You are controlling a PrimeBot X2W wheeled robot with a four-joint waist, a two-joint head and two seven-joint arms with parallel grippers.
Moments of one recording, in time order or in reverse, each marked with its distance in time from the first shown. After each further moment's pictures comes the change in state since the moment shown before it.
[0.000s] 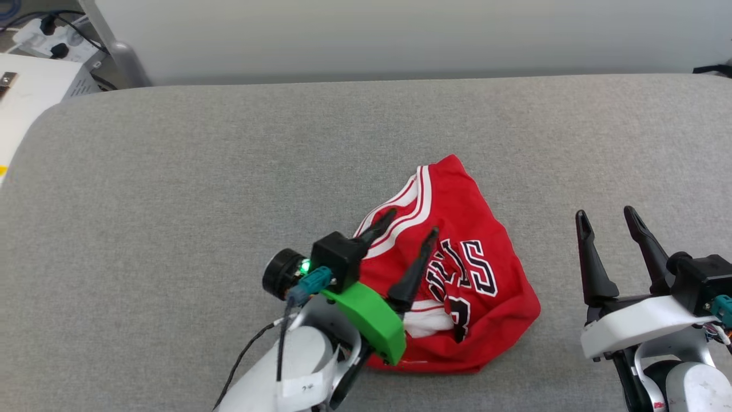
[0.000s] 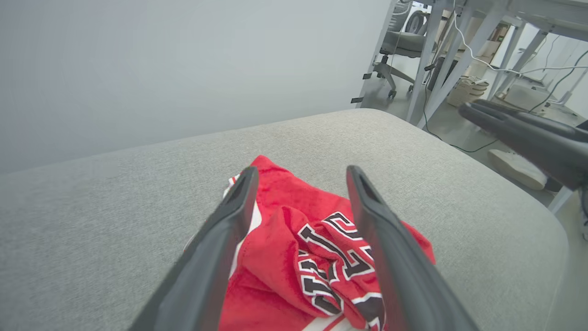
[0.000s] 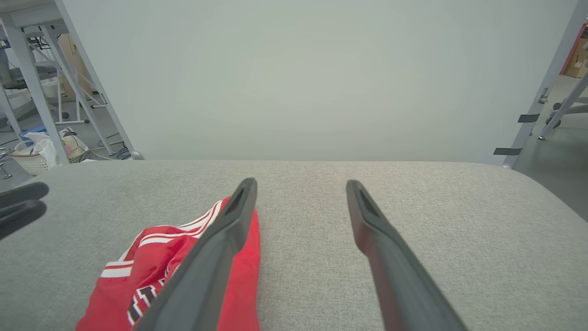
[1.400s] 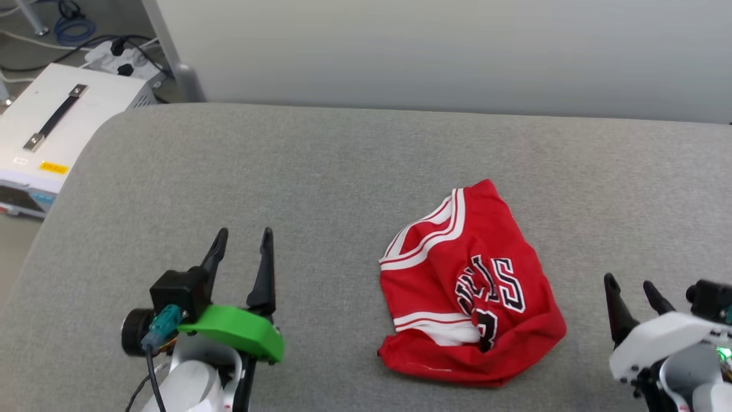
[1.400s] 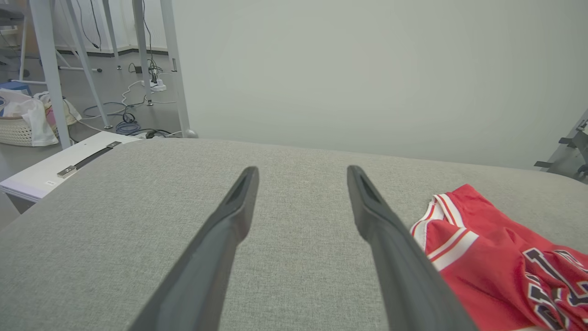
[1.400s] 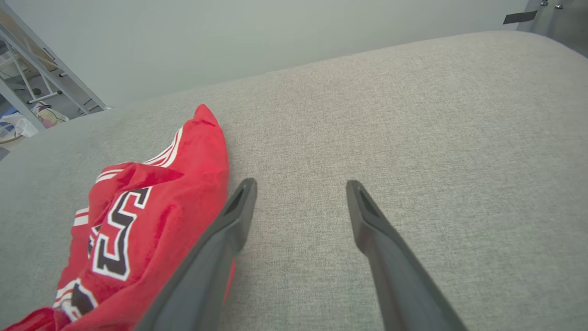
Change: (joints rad) left arm 0.231 0.177 0.285 -0.086 -0.051 0.189 -0.119; right arm 0.009 0.002 -0.160 0.262 0.121 0.000 0.159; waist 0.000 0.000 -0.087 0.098
